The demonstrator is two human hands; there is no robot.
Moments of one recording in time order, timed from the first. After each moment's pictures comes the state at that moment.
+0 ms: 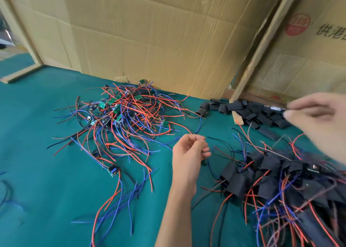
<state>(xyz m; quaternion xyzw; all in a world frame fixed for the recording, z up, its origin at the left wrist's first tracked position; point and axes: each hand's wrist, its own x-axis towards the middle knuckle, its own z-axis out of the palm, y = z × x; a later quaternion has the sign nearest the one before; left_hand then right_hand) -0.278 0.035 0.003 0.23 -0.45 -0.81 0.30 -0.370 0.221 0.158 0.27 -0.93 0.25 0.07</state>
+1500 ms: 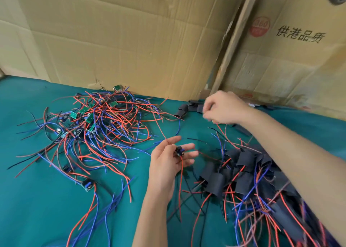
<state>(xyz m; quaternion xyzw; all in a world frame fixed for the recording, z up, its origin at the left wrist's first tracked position) -0.272 0.032 0.011 0.20 -0.40 -0.86 0.24 -0.448 0.101 0.123 0.35 -0.93 0.12 -0.08</state>
